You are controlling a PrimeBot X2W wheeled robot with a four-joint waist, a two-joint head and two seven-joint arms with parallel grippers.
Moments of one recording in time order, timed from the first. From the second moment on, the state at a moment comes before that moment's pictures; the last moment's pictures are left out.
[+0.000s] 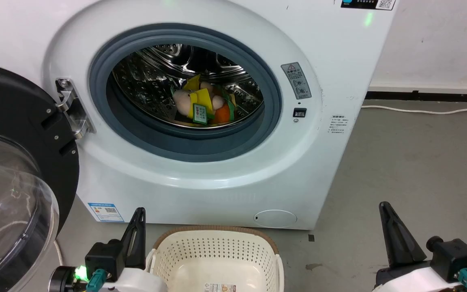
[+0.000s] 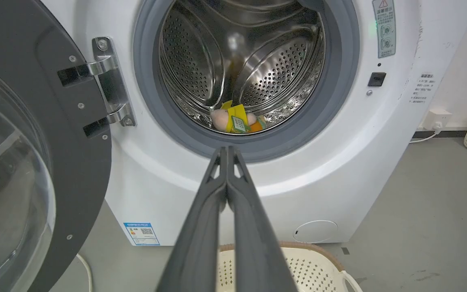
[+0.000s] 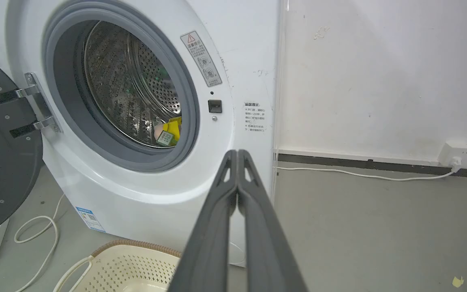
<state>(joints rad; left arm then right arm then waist) 0.02 0.09 -0.09 0.07 -0.09 0.03 -0.16 0.06 -0.05 0.01 -0.02 0.11 0.13 -0.16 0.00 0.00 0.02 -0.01</state>
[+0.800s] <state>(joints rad) 0.02 0.08 -0.07 0.05 -0.06 0.02 -0.11 0.05 -0.05 0.01 -0.02 0.08 0.13 -0.11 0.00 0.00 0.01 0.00</state>
